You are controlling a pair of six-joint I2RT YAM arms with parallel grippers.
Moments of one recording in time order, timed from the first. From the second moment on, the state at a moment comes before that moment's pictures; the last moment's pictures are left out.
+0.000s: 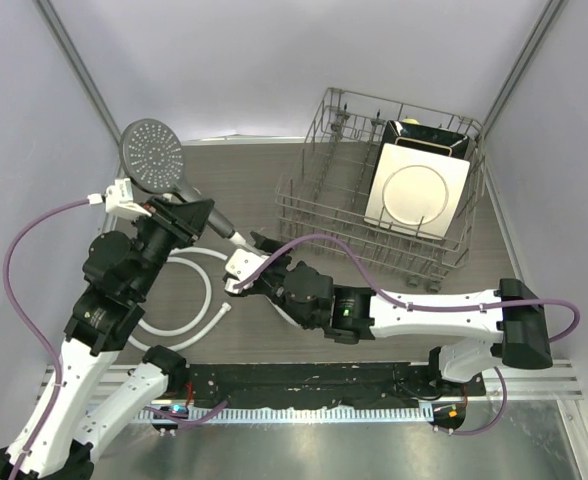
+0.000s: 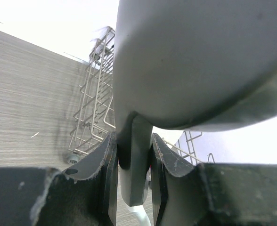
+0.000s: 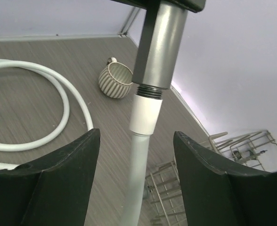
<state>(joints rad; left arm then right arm) -0.45 0.64 0.98 -0.30 -0.11 -0.76 1.39 1.43 1.11 0.32 0.57 -0.51</state>
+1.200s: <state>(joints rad) -0.44 0.53 0.85 -0.15 -0.07 -0.84 1.24 1.39 1.10 0.37 0.26 -0.31</state>
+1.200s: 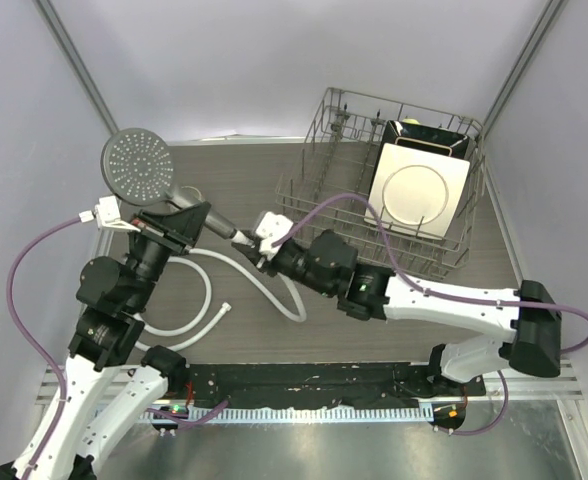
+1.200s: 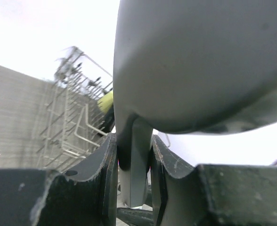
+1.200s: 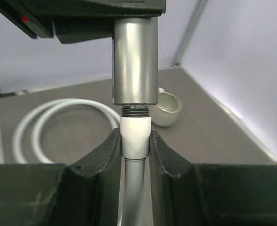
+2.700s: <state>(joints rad) -0.45 0.67 0.80 0.08 0.23 -0.79 0.70 1.25 0.96 0.69 -0.47 0.63</state>
